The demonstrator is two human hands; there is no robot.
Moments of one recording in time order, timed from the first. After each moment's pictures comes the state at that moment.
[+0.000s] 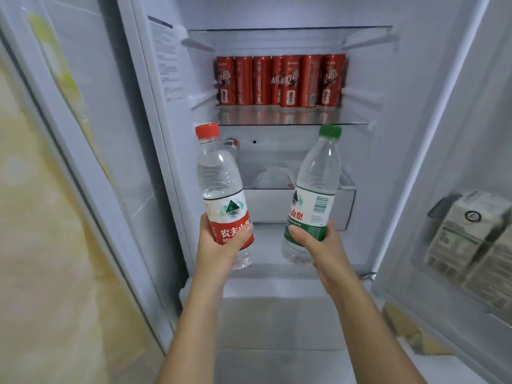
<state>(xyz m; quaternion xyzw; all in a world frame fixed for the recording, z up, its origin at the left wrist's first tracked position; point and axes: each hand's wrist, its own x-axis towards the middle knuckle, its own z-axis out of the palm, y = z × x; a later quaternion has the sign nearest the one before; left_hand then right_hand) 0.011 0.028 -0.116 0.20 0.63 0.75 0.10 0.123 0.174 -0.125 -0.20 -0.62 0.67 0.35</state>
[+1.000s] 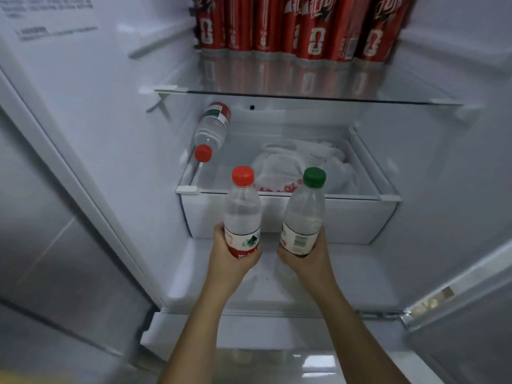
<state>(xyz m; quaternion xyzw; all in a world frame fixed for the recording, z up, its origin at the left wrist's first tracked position) -0.110 0.143 -0.224 0.20 0.72 0.64 0.17 0.005 0.277 -0.227 -0.31 -0.70 0.56 0.30</state>
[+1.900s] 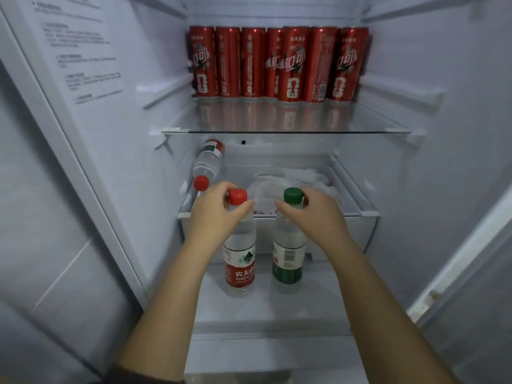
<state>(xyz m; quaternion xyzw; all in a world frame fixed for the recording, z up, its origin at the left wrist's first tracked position) -0.146 0.156 -0.091 0.37 0.81 0.45 -0.03 -0.014 0.299 -0.090 -0.31 -0.87 0.28 0.27</state>
